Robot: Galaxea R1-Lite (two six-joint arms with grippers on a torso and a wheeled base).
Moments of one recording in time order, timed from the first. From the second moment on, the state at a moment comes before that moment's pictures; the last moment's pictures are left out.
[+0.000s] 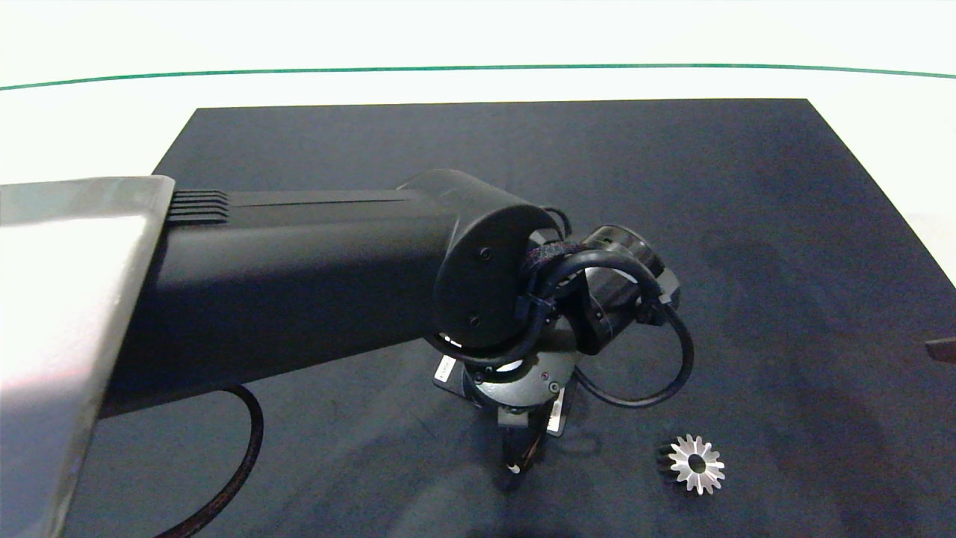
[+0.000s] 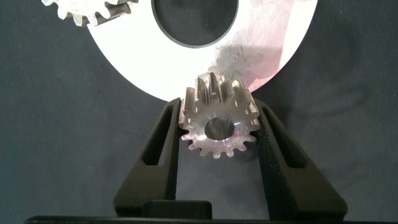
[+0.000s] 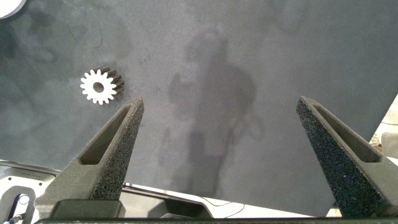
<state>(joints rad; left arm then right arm) -1.00 2.12 -1.99 1.03 0.50 -0.51 0.05 1.20 -1.40 0.93 0.03 -0.20</state>
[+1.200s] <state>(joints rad) -0.79 1.79 -1.76 1.06 0.50 -0.61 0.04 1.21 -1.40 0.91 0.02 -0.20</state>
